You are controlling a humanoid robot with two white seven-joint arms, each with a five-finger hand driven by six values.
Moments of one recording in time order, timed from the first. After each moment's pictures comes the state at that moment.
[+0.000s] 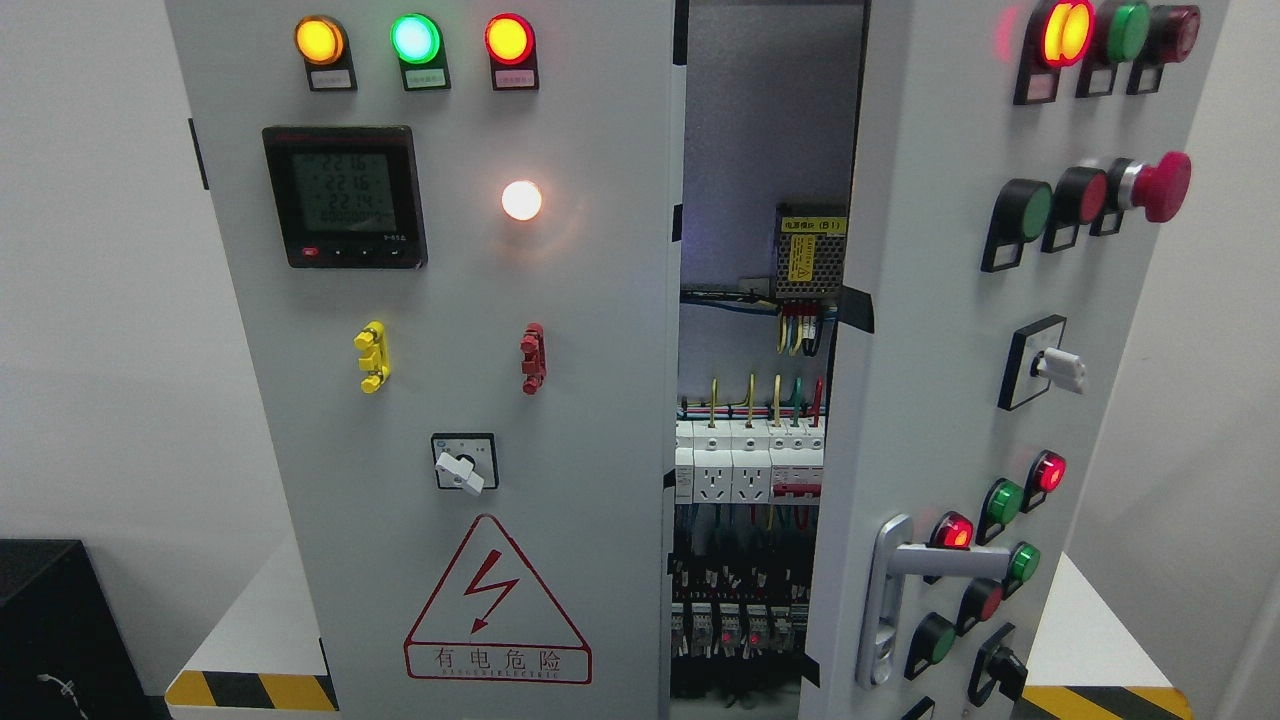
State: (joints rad) left arm 0.00 -0.10 0.04 0.00 0.07 -0.06 -0.17; right arm 0.00 0.12 0.00 -0.04 0.13 0.12 0.08
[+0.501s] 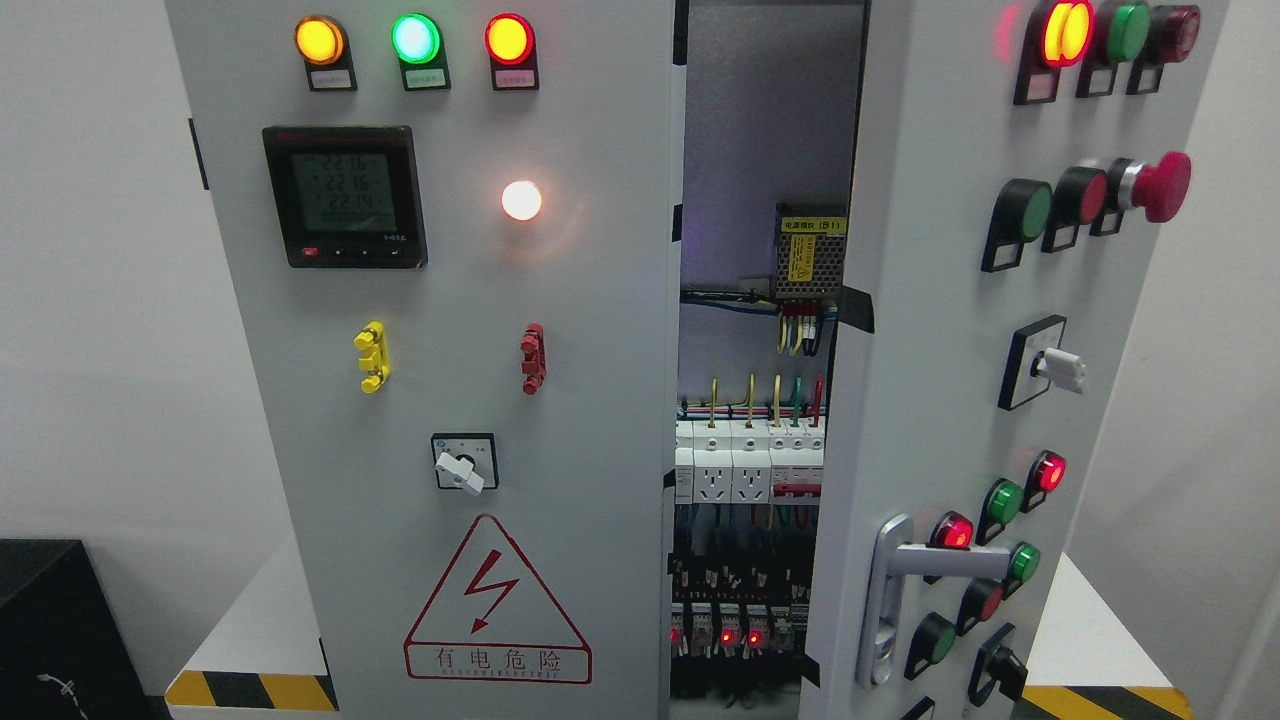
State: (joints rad) left arm 0.01 -0.09 0.04 -0.01 0.08 -0.07 -0.20; right arm 0.00 0.12 0.00 -0.04 0.13 0.12 0.08
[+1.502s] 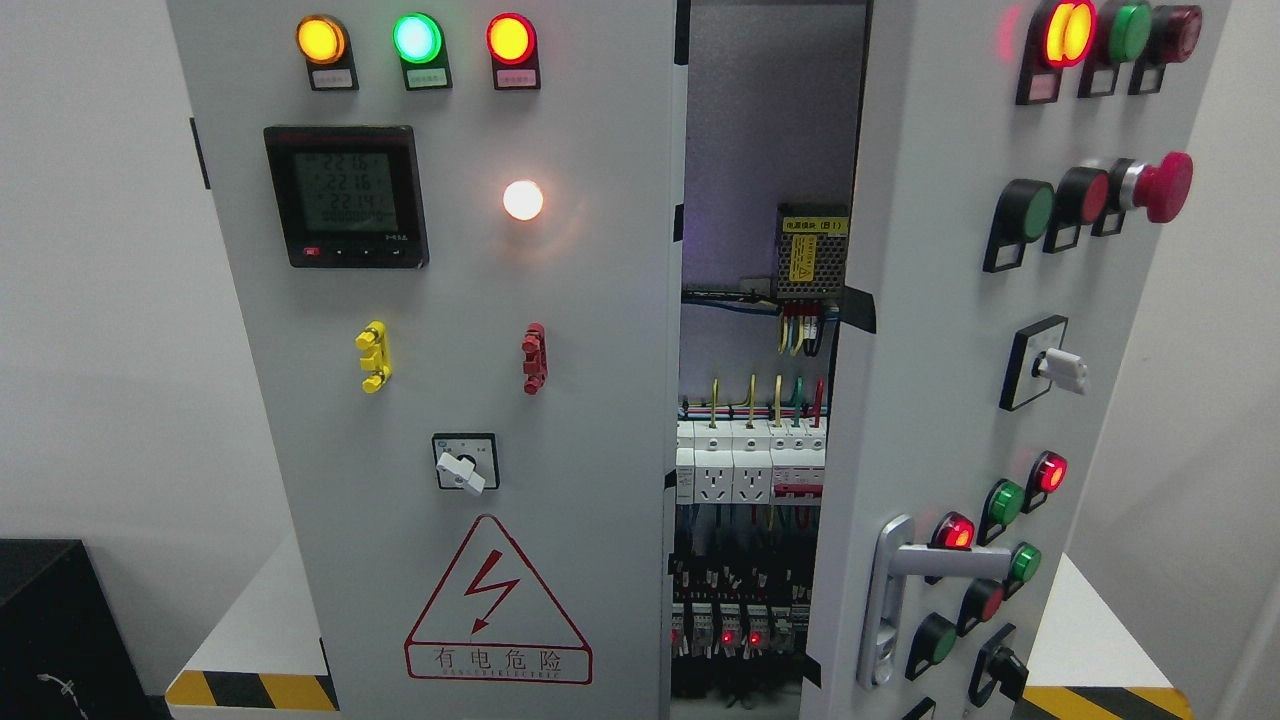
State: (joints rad) left arm 0.29 0.83 0.24 -0.73 1.13 -0.06 -1.27; right arm 0.00 0.12 0.00 -0.04 0.13 0.12 0.08
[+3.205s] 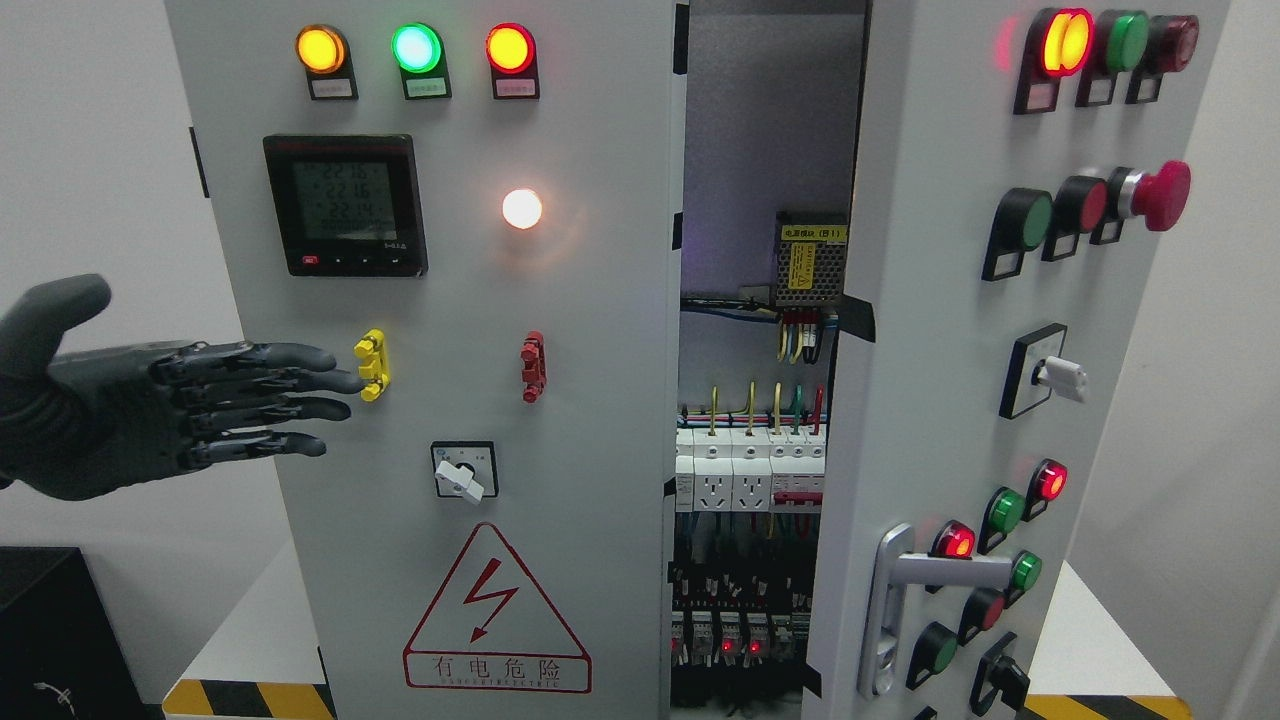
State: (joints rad) left arm -1.59 1.14 -1.33 -1.39 1.51 0.09 -1.08; right arm 0.00 0.12 0.00 -0.04 0.13 0.12 0.08
